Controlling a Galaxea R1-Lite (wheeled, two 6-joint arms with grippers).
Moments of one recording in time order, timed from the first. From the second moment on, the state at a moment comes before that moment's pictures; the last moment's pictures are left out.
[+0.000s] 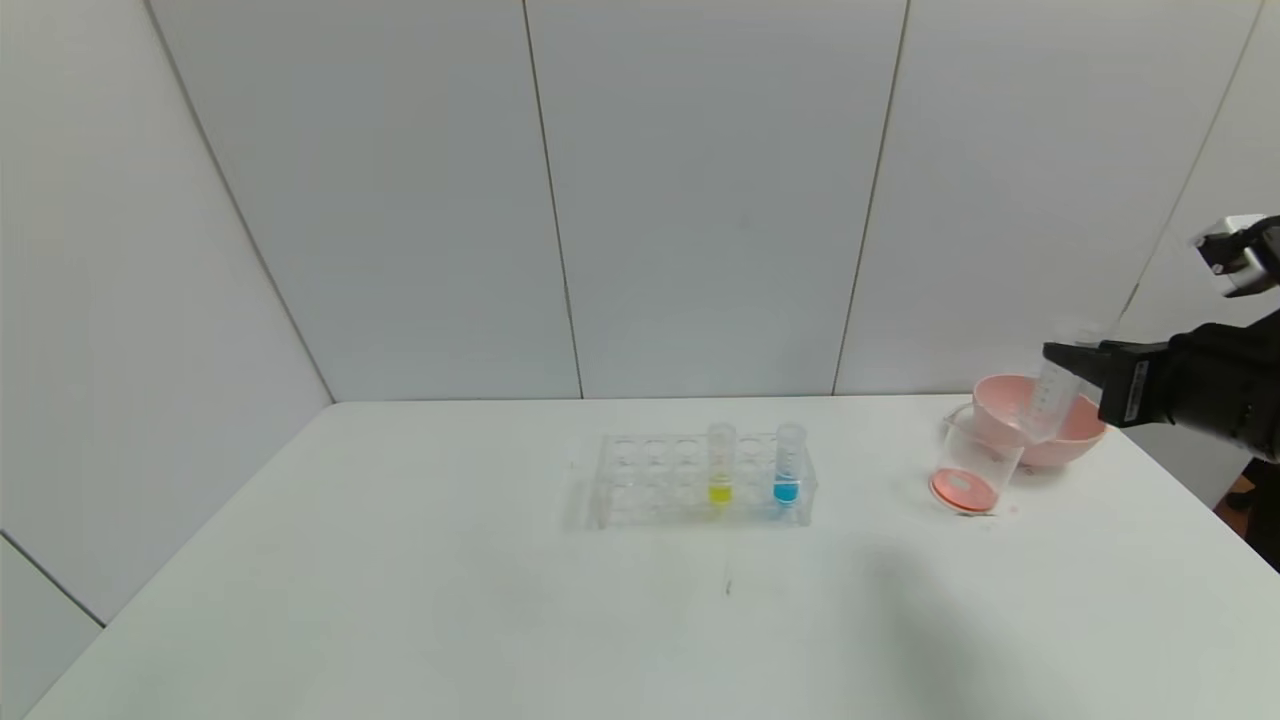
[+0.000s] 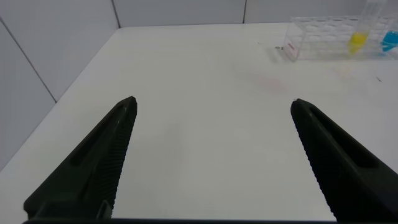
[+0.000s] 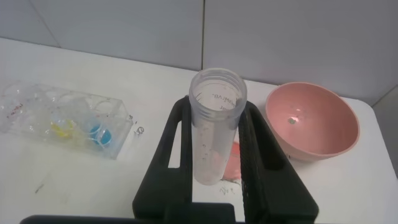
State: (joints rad) left arm 0.00 0.00 0.00 0.00 0.00 0.00; right arm 0.03 1.50 -0.79 -0.53 0.17 -0.03
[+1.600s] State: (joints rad) left arm 0.00 0.00 0.00 0.00 0.00 0.00; right arm -0.28 2.18 -1.23 -0.84 0.24 -0.07
